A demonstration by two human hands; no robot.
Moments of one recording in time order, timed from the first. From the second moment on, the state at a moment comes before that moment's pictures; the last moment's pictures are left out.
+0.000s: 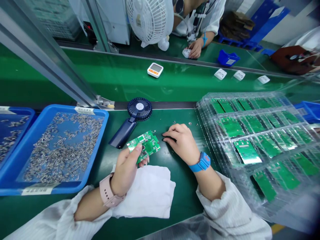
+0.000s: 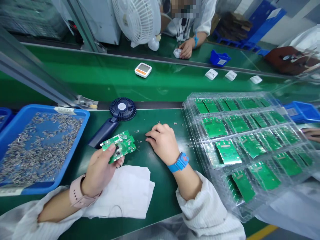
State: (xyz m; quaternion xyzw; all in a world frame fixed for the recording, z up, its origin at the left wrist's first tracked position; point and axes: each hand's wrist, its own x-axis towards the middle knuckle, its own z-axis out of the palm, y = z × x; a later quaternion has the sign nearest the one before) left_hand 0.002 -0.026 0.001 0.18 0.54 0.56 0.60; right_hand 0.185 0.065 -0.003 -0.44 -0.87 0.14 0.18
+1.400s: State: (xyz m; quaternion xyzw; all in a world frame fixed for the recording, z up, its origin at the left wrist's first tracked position) left_hand 0.004 -0.029 -0.004 0.35 0.56 0.52 0.55; right_hand 0.178 0.044 0.023 -0.36 -0.75 0.41 0.36
